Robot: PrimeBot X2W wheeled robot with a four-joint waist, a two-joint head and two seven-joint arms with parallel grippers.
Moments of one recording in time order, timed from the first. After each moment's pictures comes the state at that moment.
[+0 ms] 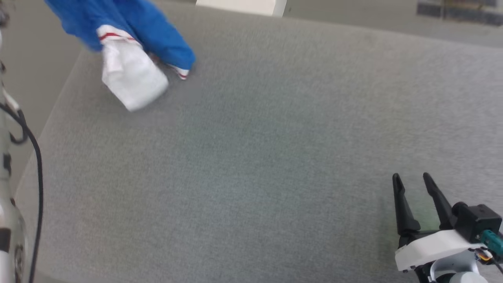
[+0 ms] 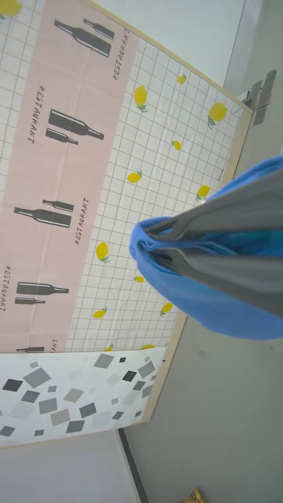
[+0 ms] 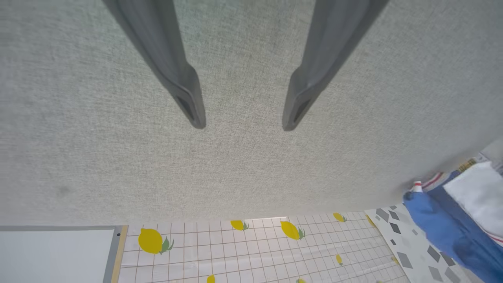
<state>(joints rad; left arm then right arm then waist) -1.17 0.44 -0.08 0.63 -0.65 -0.12 0.10 0.04 -0.05 -0.06 0.02 0.17 0.13 -0.11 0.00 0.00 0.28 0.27</state>
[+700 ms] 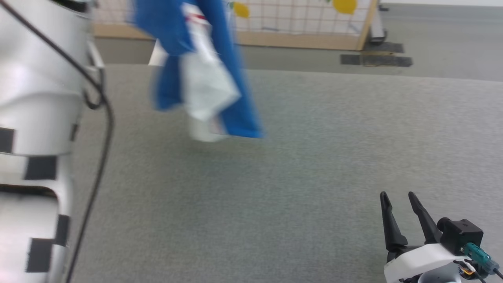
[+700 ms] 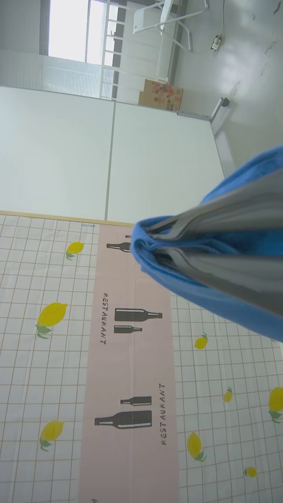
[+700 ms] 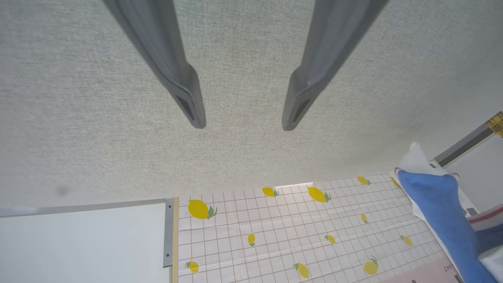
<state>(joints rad) -1.33 0.28 -0.35 0.46 -0.80 -0.12 0.20 0.04 -0.05 -0.02 0.18 0.22 0.13 -0.19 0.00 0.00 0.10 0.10</state>
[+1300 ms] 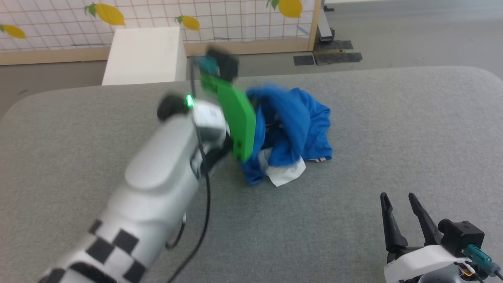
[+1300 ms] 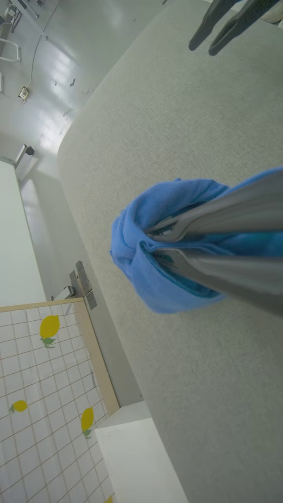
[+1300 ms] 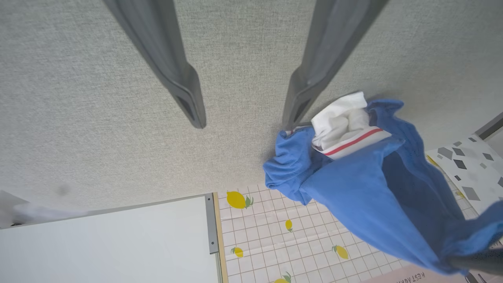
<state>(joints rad) -0.89 0.16 -0.70 0.57 -0.75 -0.10 0.35 0.04 -0.05 -0.02 0.18 0.23 0.13 -0.20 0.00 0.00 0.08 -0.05</state>
